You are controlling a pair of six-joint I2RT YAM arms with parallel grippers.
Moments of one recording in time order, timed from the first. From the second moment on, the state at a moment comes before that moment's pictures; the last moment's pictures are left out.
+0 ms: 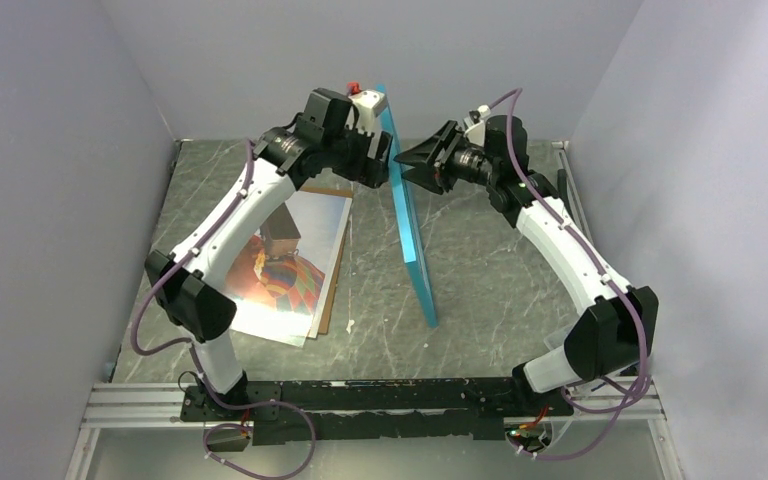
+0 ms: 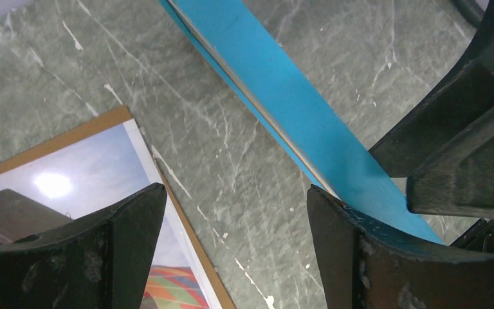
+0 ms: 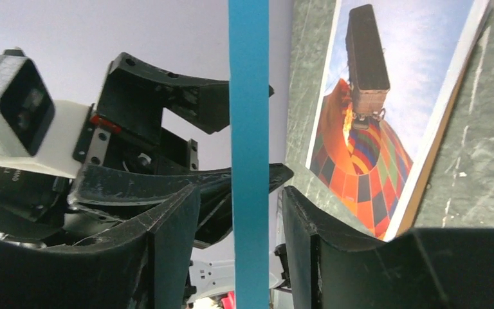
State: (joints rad) left arm -0.59 1.77 1.97 -0.83 0.11 -0.11; right arm 0.34 1.46 1.36 -0.18 -0.61 1.20
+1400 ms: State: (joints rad) left arm -0.66 2.13 2.33 -0.81 0.08 -0.10; right arm 0.29 1.52 1.88 -1.12 -0.33 0.48
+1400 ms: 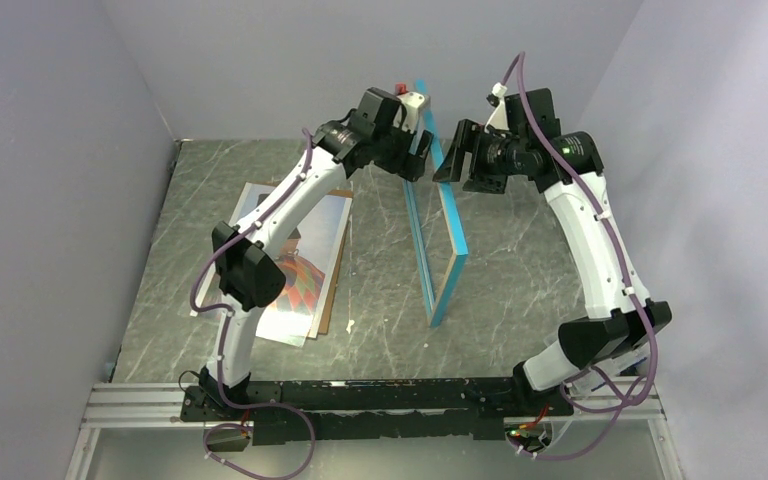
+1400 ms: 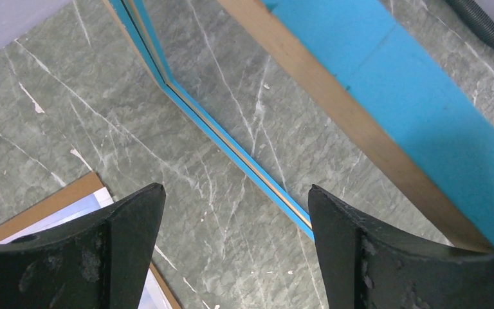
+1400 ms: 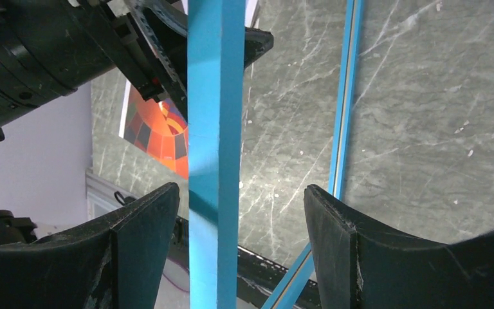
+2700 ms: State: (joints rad) left arm -0.32 1.62 1.57 -0.78 0.01 -0.02; right arm 0.32 1.40 1.55 -0.97 0.10 0.45
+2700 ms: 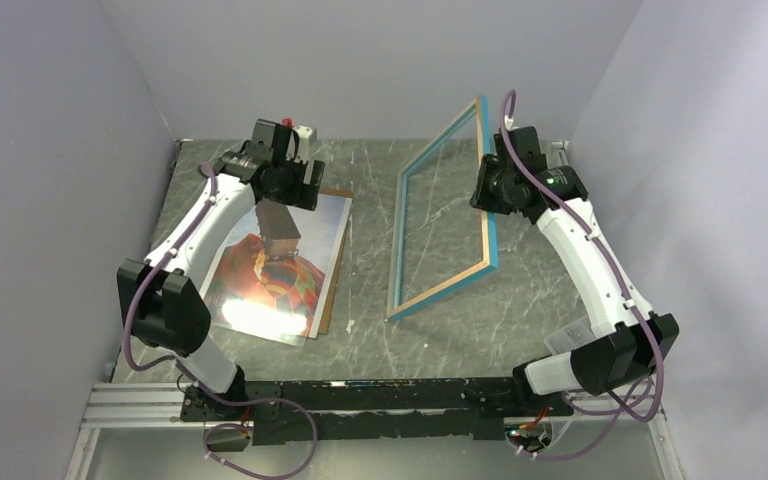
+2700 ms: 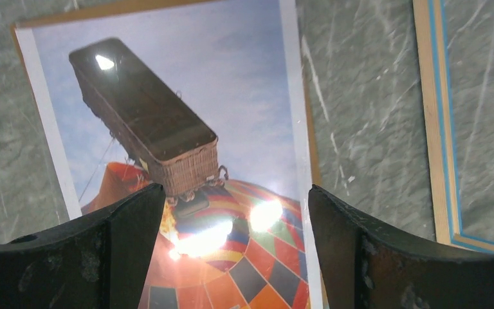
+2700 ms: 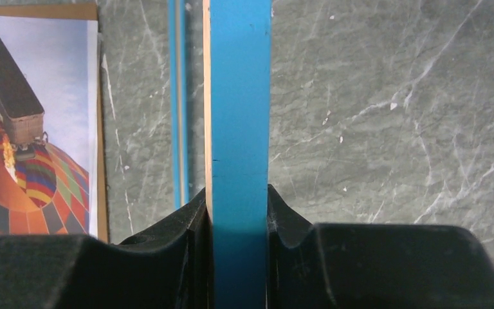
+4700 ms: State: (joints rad) left arm -0.05 1.57 1.48 -0.79 0.05 0.02; right arm 0.68 1.86 1.56 -0.77 0.33 0.58
